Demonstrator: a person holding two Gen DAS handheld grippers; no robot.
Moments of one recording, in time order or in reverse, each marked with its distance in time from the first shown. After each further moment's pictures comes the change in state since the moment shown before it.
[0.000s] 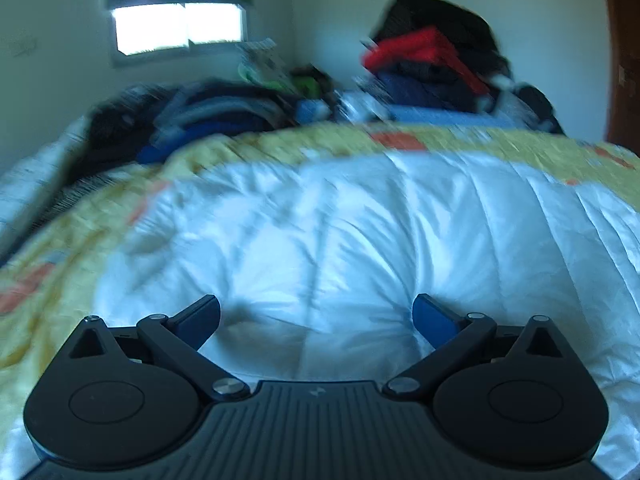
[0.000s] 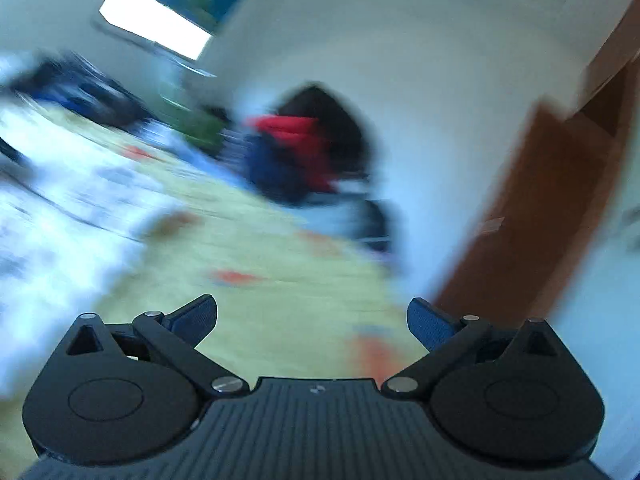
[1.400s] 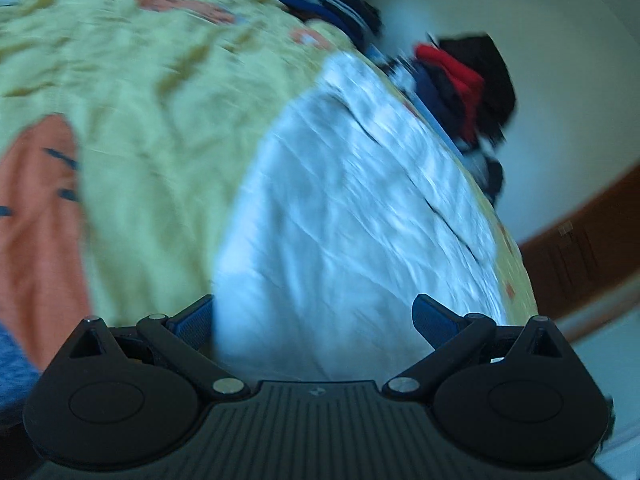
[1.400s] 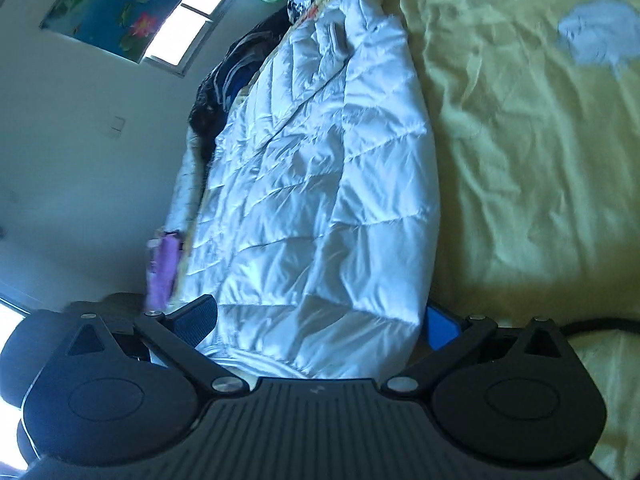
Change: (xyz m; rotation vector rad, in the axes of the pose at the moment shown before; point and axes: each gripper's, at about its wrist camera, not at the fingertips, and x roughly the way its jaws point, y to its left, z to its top) left arm -0.241 0.190 -0.146 -0.681 0.346 -0.428; right arm 0.052 0.061 -0.052 1.013 0.620 0.996
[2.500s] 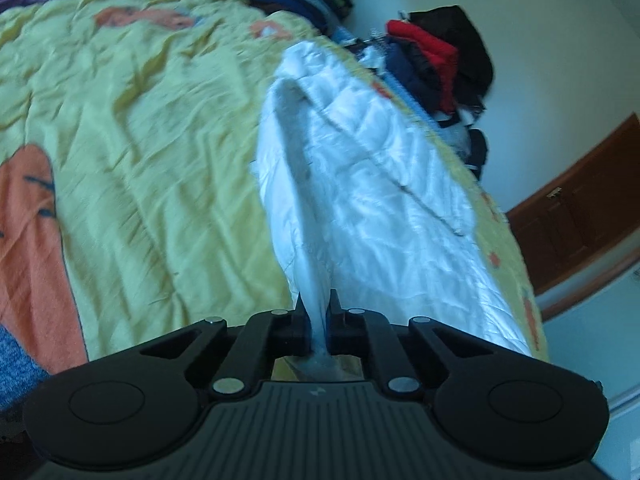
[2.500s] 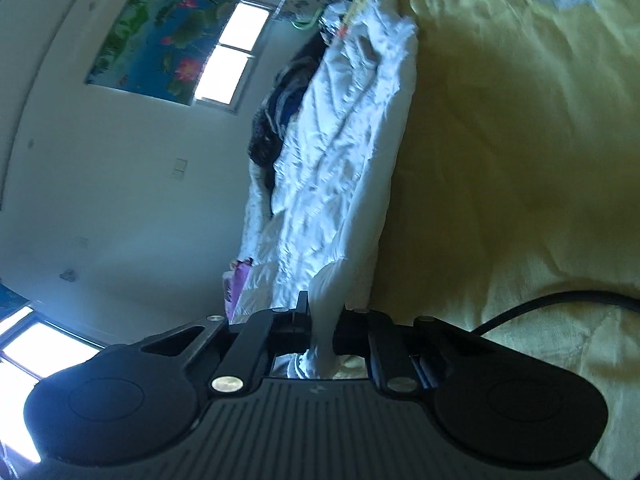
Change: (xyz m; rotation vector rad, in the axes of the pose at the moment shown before) left arm -0.022 -0.030 0.003 0.084 0.032 -0.018; right arm -0.021 -0.020 -0.023 0.095 -0.094 0.243
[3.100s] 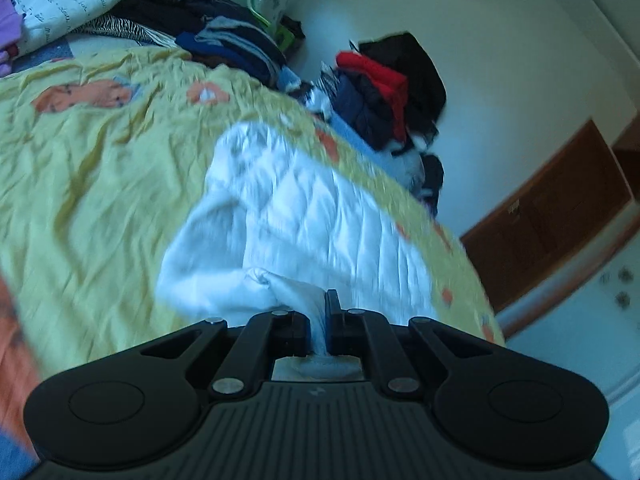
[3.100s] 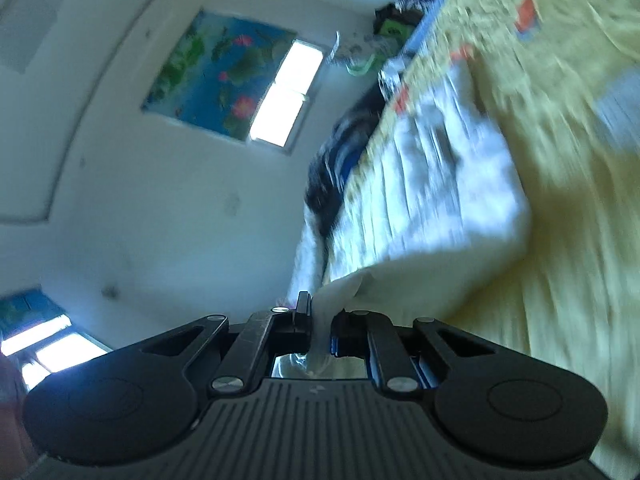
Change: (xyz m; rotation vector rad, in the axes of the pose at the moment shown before) left arm 0.001 -0.029 0.087 0.049 -0.097 -0.107; right arm -0.034 0.025 0.075 -0.052 -0.136 0.159
